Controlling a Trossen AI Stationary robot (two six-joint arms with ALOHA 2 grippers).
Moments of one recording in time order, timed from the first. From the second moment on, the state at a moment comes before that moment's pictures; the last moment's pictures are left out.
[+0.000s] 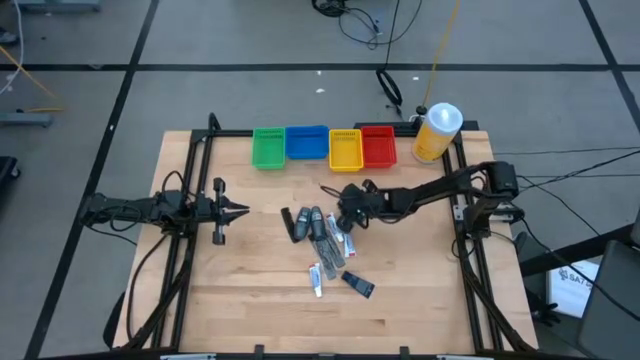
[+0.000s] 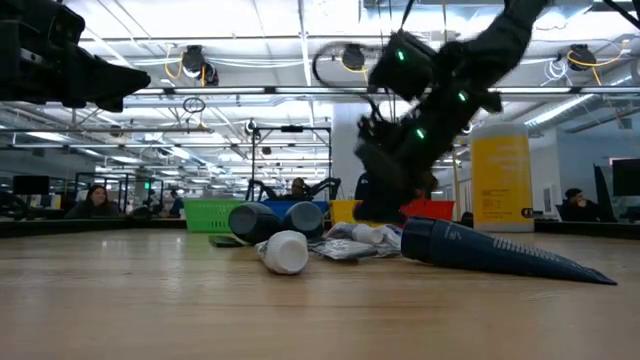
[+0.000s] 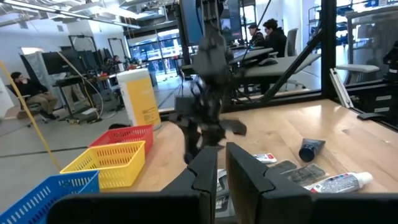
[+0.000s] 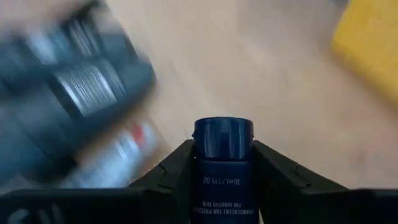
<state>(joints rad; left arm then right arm) -0.10 0.01 0.02 0.06 -0.14 0.18 -0.06 1.75 0.86 0.05 0.31 0.43</state>
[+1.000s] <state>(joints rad) -0.10 0.05 0.02 0.05 -0.17 0.17 -0.61 1.76 0.94 0.13 0.57 0.39</state>
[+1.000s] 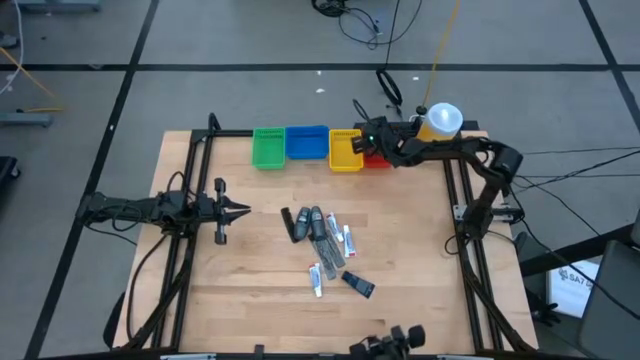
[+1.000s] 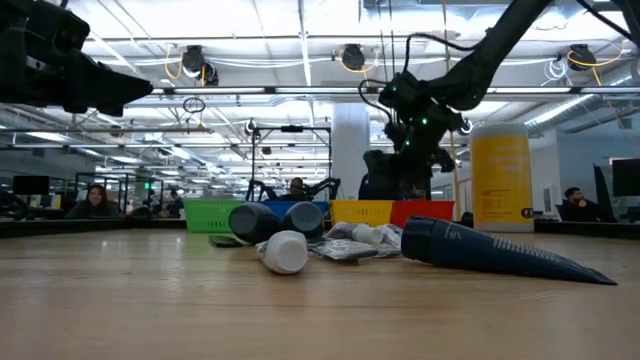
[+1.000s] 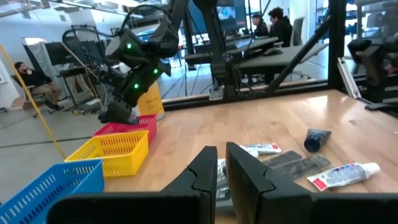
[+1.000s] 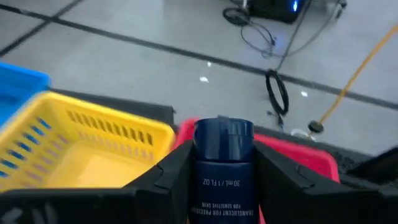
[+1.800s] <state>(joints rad) -0.10 0.05 0.02 0.05 -0.17 0.16 -0.63 1.82 0.94 0.06 0.52 0.49</state>
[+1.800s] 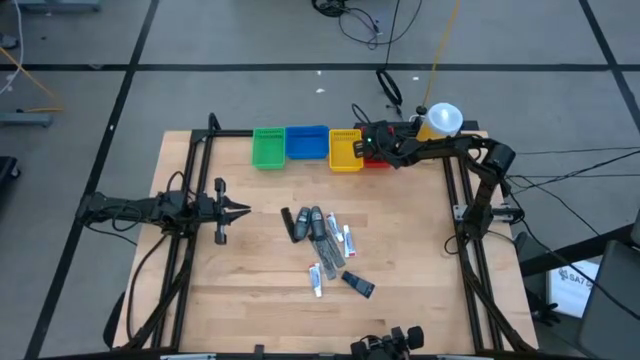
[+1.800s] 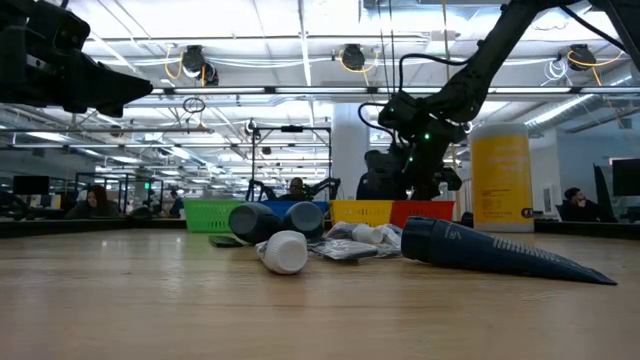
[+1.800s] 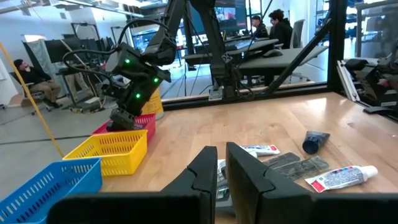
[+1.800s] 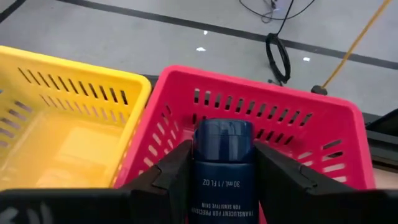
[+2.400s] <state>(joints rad) -0.10 0.05 0.02 0.04 -0.17 0.16 -0.63 1.81 0.94 0.03 0.52 0.52</state>
